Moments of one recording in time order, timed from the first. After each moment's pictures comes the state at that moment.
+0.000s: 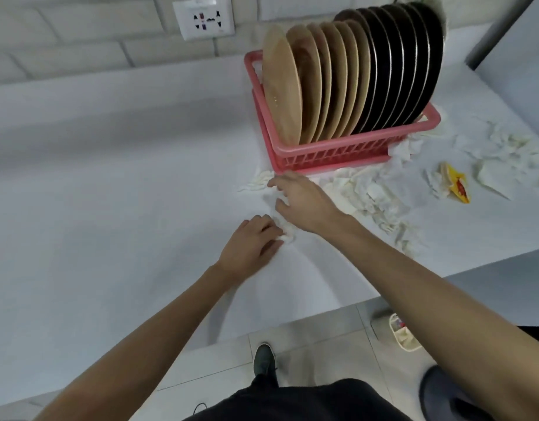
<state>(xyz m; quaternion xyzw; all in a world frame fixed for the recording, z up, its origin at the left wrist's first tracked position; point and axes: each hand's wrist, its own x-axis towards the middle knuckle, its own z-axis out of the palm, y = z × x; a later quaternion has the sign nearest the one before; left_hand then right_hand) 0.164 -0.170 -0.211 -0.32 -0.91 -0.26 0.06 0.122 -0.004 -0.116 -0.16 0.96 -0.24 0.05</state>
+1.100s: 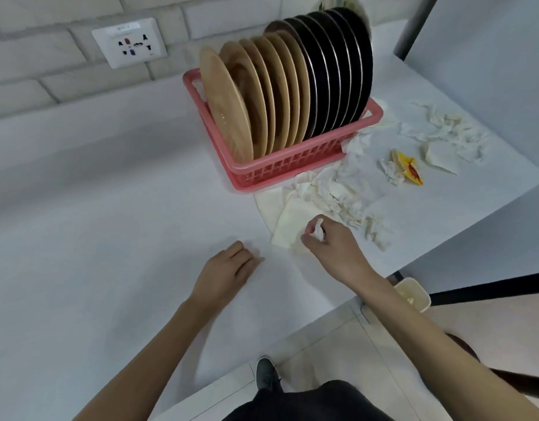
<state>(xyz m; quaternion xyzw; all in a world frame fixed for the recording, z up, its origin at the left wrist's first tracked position) 0.163 -0.174 -0.209 -0.32 -0.89 -0.31 0.01 0.206 0.056 -0.117 0.14 0.87 -0.46 0.05</state>
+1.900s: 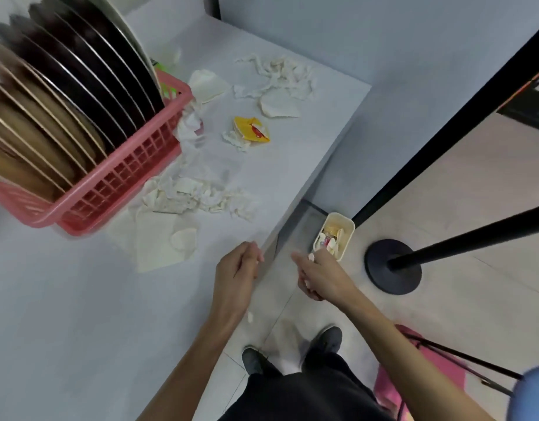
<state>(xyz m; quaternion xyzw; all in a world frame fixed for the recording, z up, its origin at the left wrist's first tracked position) 0.266 0.035 -0.154 -0.18 -0.76 -0.56 -0.28 0.372 0.171 -0.154 0.42 0.69 -0.59 0.05</state>
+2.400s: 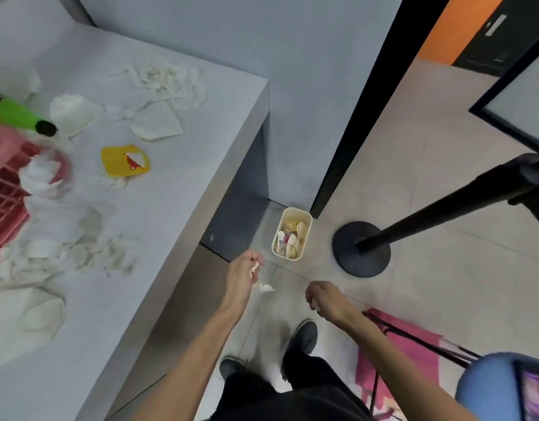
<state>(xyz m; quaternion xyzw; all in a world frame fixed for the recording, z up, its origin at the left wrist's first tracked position) 0.348 0.239 -0.225 -0.10 -0.75 -0.47 -0.45 0.522 0.328 -0.246 0.51 0.64 -0.56 0.14</state>
